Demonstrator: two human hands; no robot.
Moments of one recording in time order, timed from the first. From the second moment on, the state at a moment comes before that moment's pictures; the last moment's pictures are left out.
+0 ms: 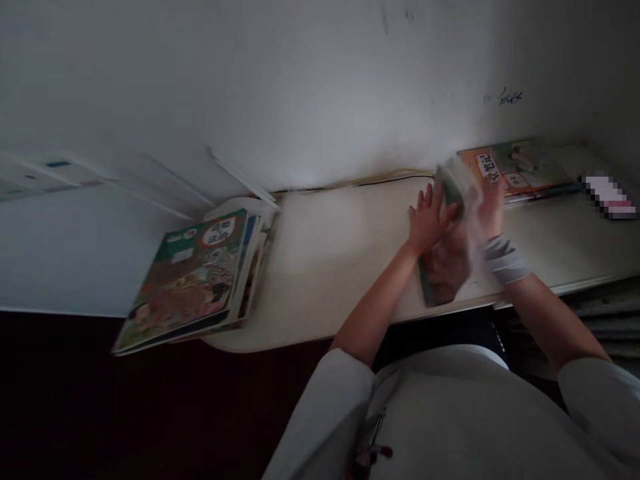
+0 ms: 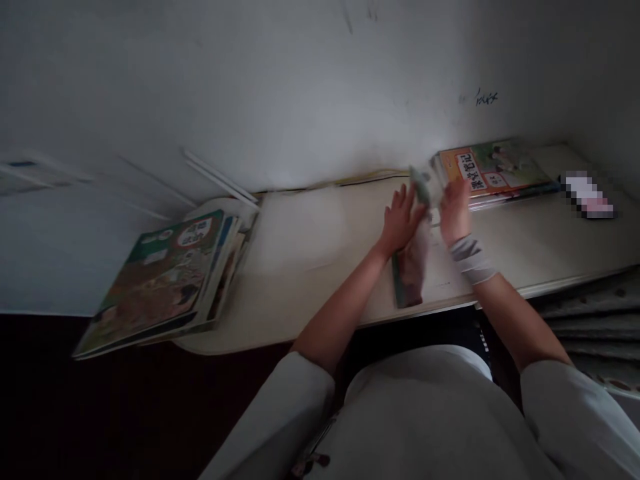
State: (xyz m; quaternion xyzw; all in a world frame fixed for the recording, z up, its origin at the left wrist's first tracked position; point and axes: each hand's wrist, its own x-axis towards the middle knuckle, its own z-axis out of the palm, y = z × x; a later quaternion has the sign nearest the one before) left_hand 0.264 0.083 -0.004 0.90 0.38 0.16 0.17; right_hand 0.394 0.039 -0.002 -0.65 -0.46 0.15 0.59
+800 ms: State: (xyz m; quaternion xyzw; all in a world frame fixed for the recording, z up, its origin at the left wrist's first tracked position) left_hand 0.218 0.141 0.008 0.90 0.40 -0.07 0.16; right_hand 0.445 -0.084 -0.017 -0.75 -0.52 0.32 0.27
